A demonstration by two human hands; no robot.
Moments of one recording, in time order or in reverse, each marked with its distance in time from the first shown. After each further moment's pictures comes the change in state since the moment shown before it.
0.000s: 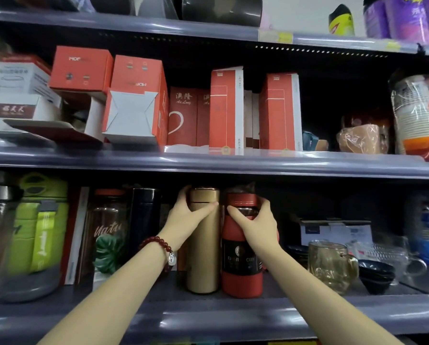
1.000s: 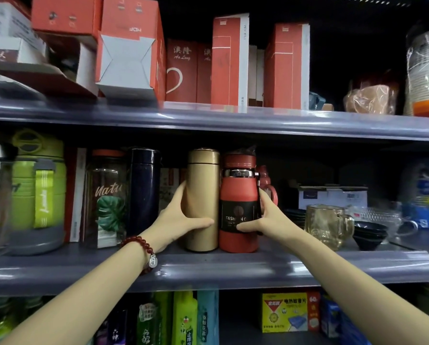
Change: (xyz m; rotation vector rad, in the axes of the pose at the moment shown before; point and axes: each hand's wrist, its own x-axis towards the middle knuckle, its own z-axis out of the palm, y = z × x) left_hand -0.052 -0.055 -0.018 0.078 -0.242 -0.157; right_hand -0.027 0.042 -0.037 0.045 -0.579 0.148
